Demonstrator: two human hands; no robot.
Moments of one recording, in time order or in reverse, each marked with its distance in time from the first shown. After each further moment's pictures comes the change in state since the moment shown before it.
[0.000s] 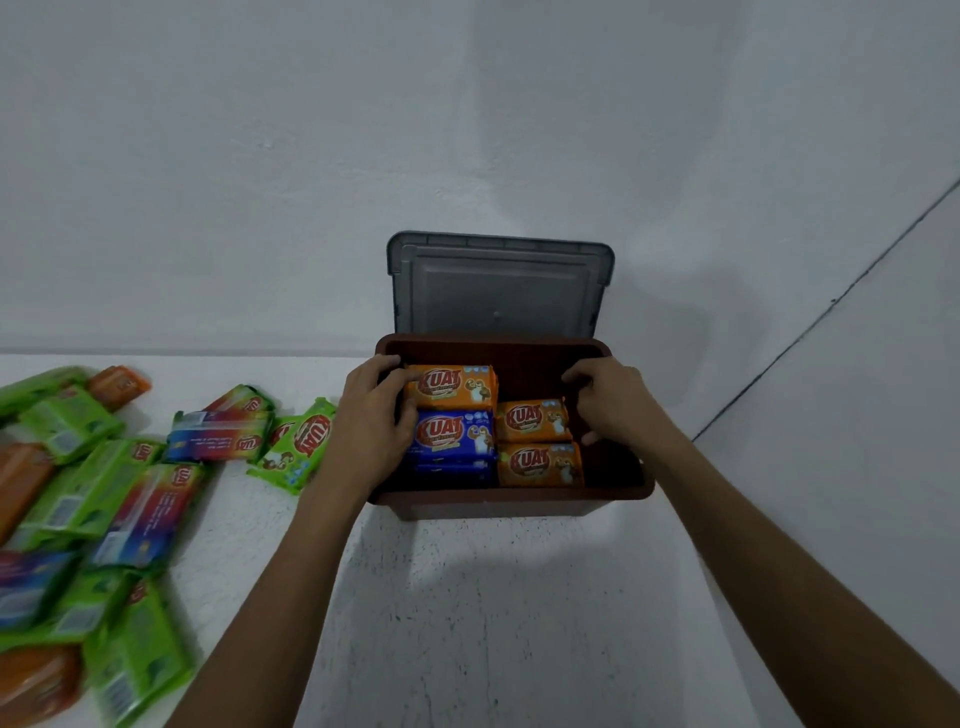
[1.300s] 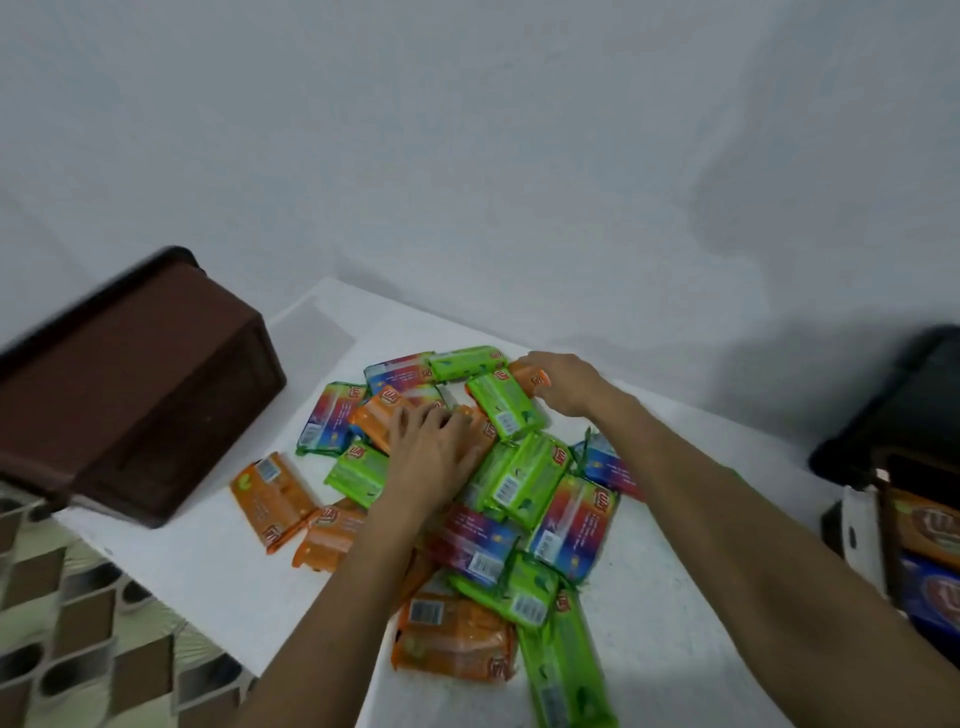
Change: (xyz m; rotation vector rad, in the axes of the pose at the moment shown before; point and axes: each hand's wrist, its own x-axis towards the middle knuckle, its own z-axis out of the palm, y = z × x) left_hand -0.103 -0.312 -0.208 0.523 -0.072 -0.420; right_hand 0.070 -0.394 0.341 -0.361 -0.450 -0.764
